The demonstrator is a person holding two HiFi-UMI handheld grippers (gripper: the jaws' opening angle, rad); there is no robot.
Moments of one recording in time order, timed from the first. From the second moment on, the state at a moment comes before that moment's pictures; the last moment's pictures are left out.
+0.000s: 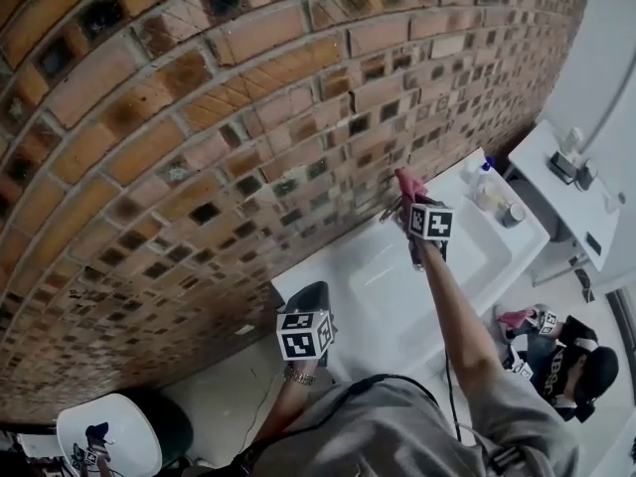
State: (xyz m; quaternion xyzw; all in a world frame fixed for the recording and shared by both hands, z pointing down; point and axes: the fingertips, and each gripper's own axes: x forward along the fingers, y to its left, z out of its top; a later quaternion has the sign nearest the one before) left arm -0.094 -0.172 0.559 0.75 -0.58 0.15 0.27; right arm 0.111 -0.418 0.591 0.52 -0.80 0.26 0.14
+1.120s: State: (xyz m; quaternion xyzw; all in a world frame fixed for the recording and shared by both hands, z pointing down) left arm -0.075 -0.194 0.575 0.75 -0.57 0.18 0.27; right arm 0.133 -0.436 0.657 0.50 -0.81 0.26 0.16
